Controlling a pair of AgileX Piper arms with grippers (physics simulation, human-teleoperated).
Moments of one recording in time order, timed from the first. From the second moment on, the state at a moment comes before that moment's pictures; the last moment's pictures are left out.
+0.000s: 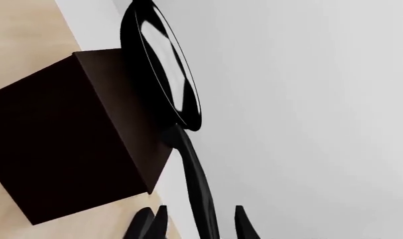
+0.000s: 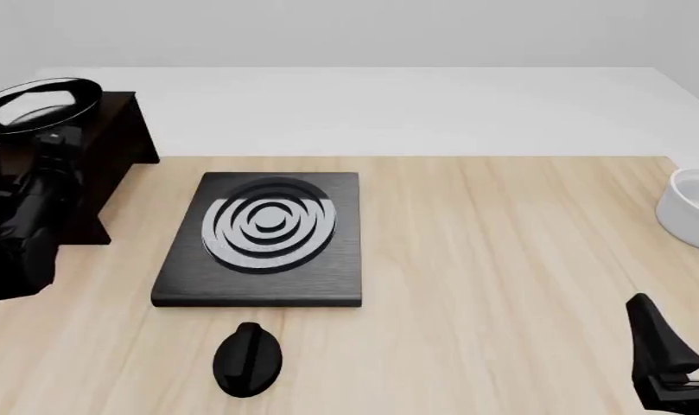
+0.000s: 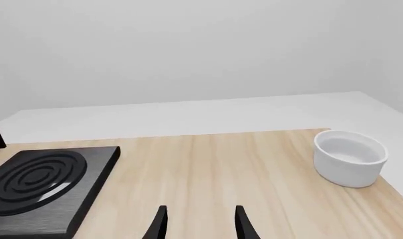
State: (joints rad) left arm 0.21 1.70 -0.68 -0.91 -1.18; right arm 0.00 0.02 0.00 0.00 0.06
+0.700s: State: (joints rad) left arm 0.12 0.89 -0.18 -0.65 -1.06; right arm 0.01 0.00 0.00 -0.01 0.04
